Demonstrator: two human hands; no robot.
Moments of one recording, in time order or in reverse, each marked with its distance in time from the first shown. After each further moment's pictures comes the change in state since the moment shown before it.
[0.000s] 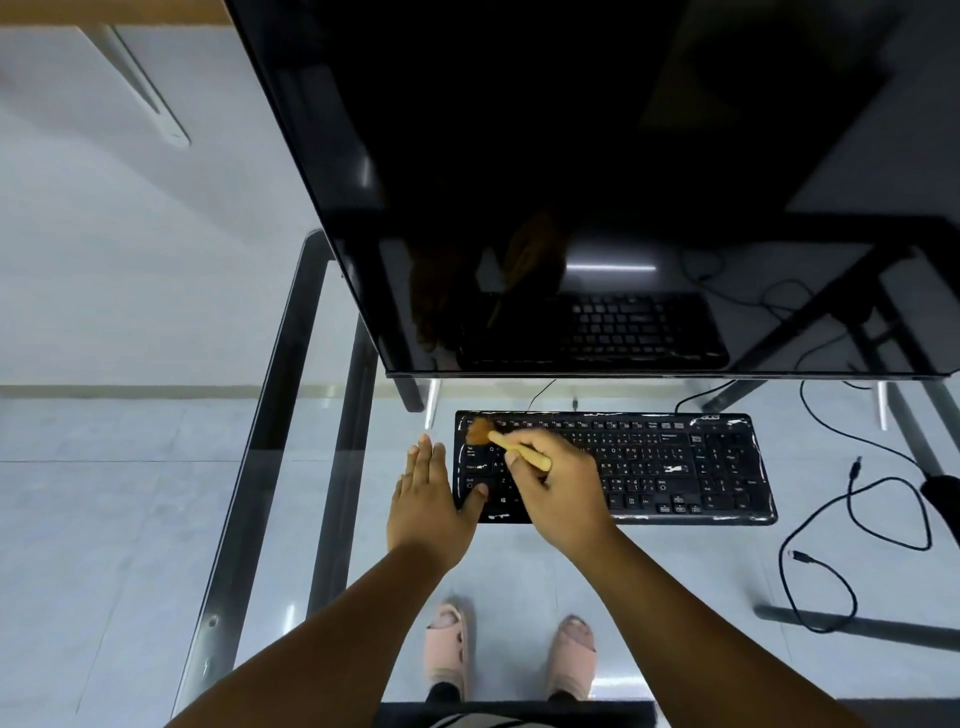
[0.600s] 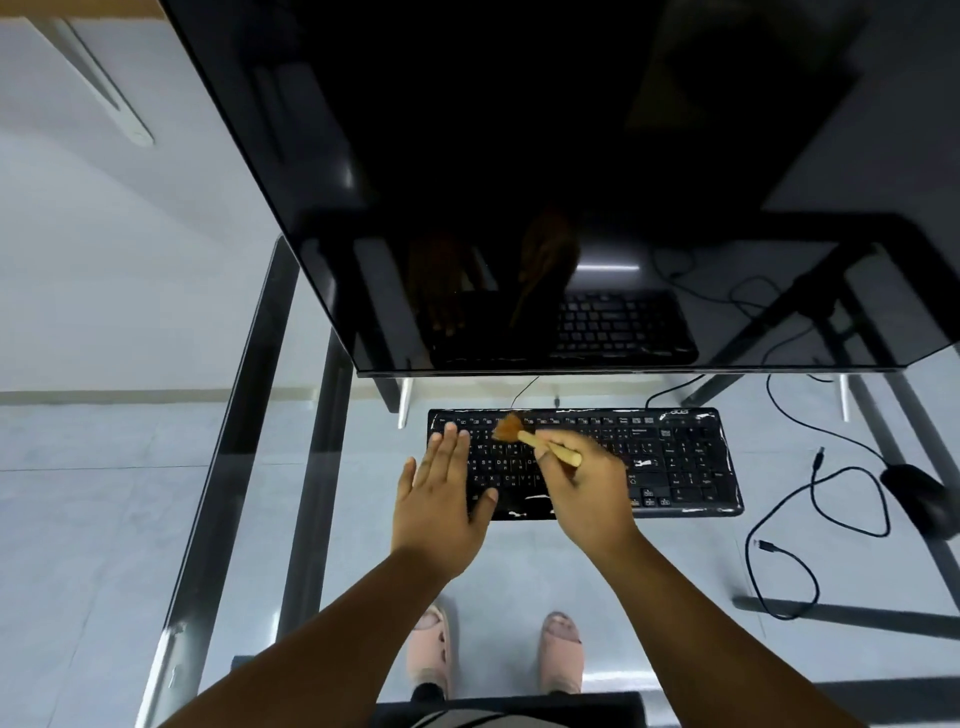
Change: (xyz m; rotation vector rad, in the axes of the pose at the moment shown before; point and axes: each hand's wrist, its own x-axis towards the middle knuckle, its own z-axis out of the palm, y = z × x) left_hand -0.011 0.035 0.007 0.123 0.096 0.246; right_hand -0.006 0.025 -0.042 -0.045 0.130 0.096
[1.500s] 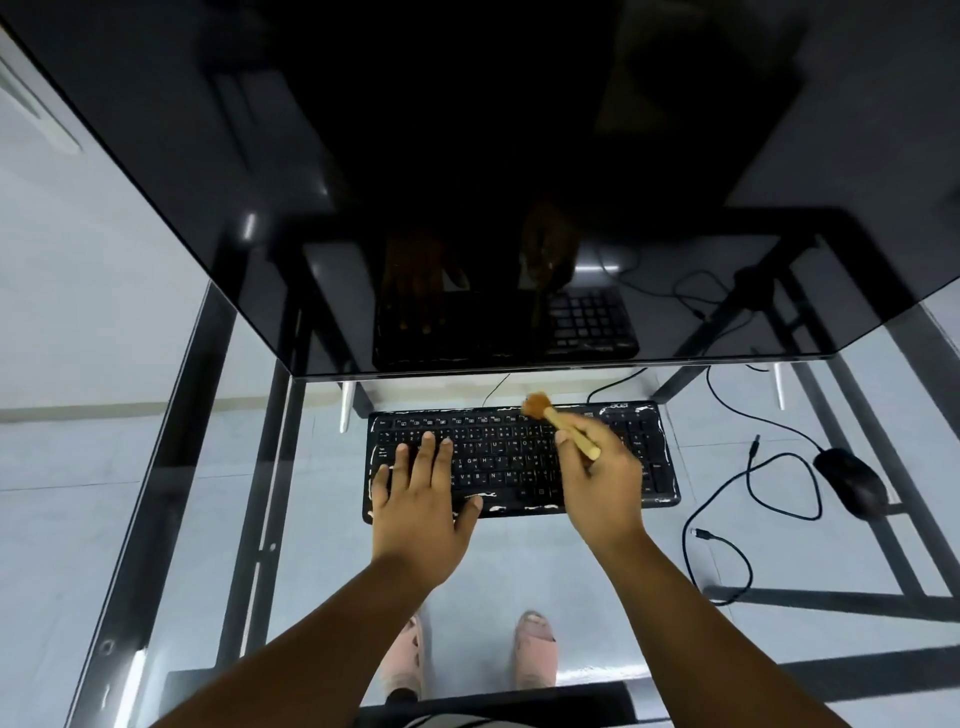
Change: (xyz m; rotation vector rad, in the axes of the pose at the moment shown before) left_hand 0.000 0.053 0.014 0.175 -0.071 -0.033; right_hand 0.008 0.039 -0.064 0.030 0.164 0.037
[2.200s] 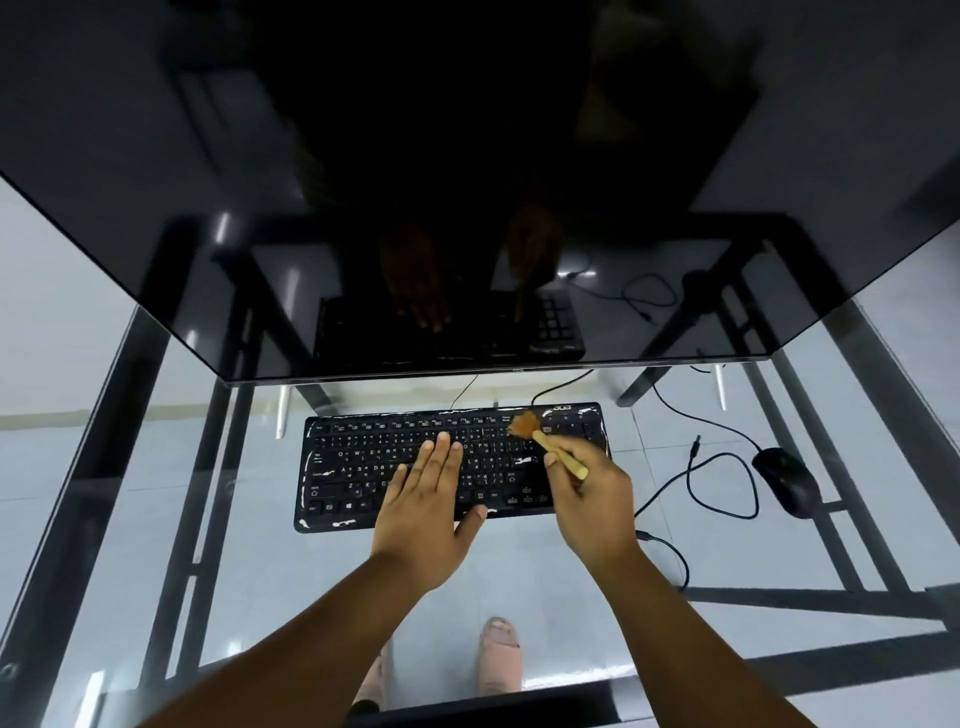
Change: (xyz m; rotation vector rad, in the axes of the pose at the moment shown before) left_hand 0.010 0.061 0.020 -0.047 -0.046 0.168; right_hand 0.002 0.041 -0.053 -0.041 -0.037 0.050
